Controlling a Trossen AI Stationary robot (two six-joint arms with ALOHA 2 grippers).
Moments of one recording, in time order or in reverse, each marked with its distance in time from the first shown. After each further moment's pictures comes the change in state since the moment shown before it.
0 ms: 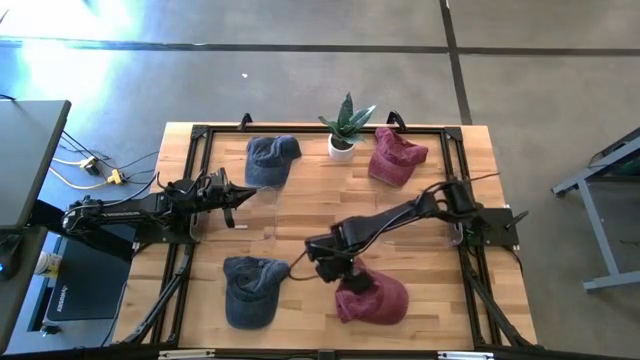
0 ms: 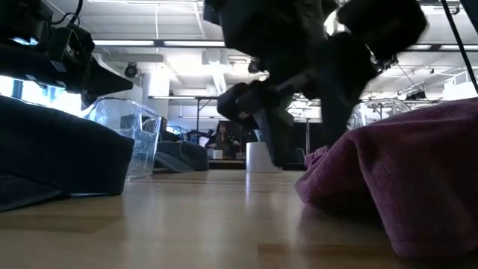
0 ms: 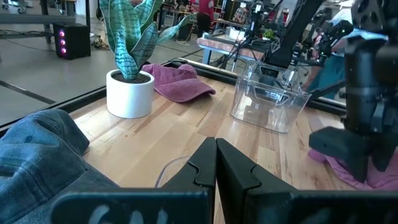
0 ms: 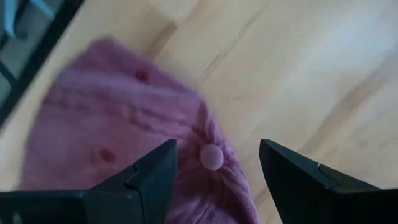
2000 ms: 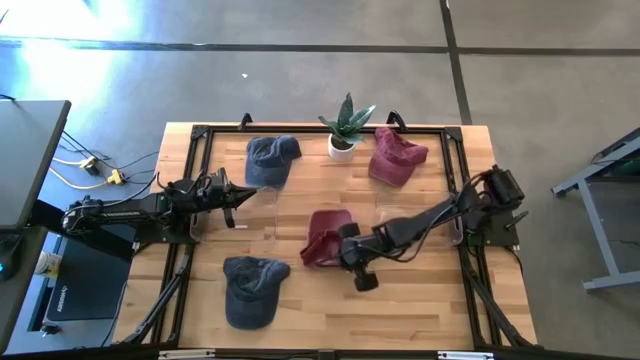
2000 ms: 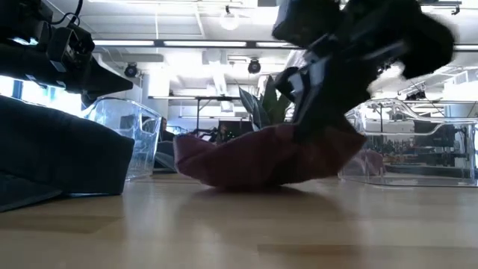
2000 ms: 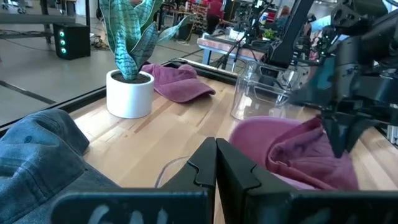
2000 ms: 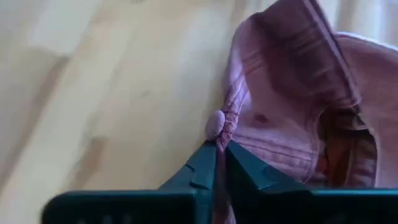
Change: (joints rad) left arm 0.000 0.000 0.000 0.000 0.000 0.000; right arm 0.083 -0.354 -0.522 0.549 0.445 0.432
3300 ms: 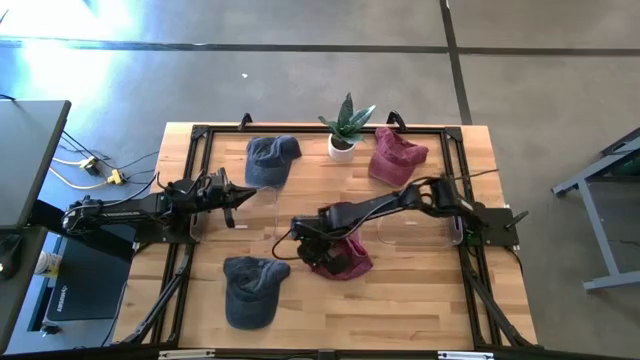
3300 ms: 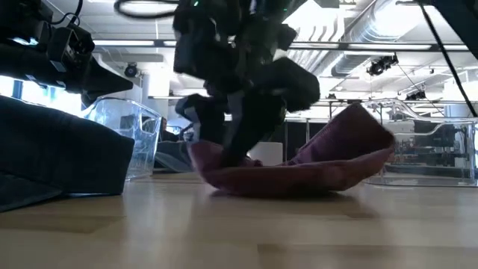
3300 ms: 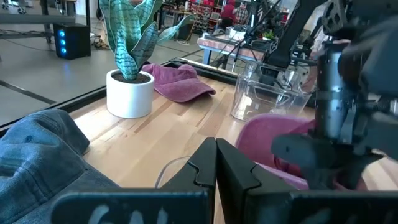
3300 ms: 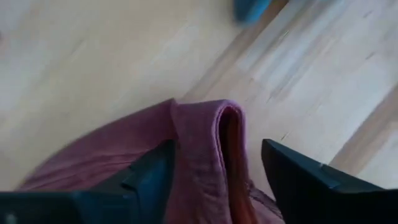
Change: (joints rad) left arm 0.000 0.000 0.000 0.000 0.000 0.000; right arm -0.208 0.474 0.676 -0.464 -0.281 -0.582
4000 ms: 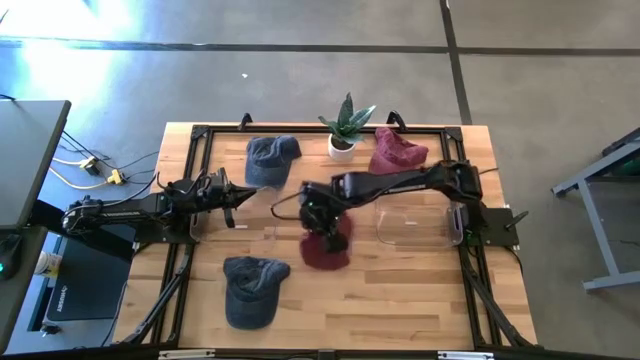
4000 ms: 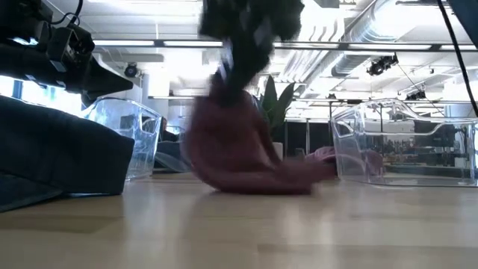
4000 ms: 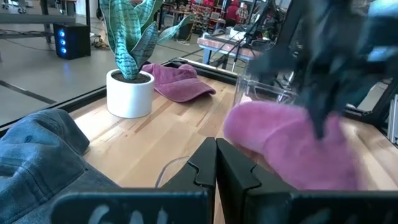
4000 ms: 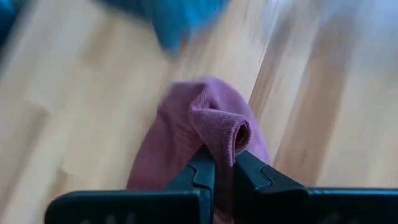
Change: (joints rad) left arm 0.000 0.000 0.000 0.000 0.000 0.000; right arm -0.120 -0.201 -0.063 -0.059 -0.018 0.312
